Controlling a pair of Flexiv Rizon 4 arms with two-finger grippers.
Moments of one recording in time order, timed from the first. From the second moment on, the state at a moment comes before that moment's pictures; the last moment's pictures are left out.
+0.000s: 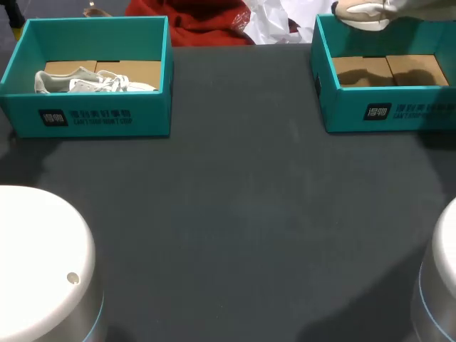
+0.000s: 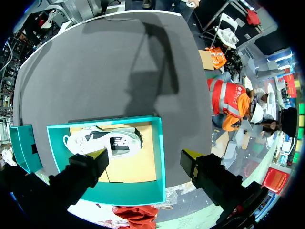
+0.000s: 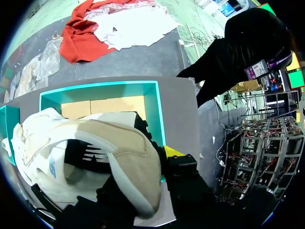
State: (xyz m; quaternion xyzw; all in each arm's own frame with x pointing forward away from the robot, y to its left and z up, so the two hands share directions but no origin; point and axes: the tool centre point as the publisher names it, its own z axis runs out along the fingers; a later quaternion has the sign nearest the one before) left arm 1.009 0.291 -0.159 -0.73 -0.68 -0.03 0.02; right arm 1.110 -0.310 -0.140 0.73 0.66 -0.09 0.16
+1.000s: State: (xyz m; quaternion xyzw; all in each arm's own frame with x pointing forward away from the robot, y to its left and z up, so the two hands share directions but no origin) left arm 1.009 0.291 -0.159 -0.73 -0.68 -0.03 0.02; right arm 0.928 -0.125 -0.107 0.75 0.65 -0.11 0.13
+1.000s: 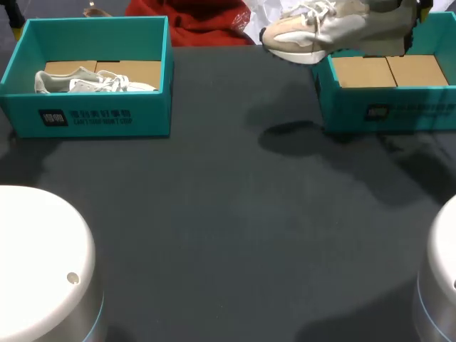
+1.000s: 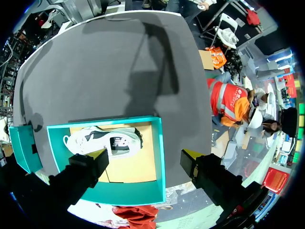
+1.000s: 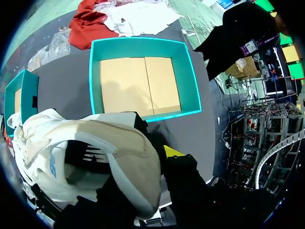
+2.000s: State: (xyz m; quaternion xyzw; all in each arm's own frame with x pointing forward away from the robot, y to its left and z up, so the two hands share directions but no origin) left arm 1.009 0.291 -0.159 -0.73 -0.68 -0.03 0.02; right arm 0.728 0.001 -0.163 0.75 0.64 -0.10 0.16
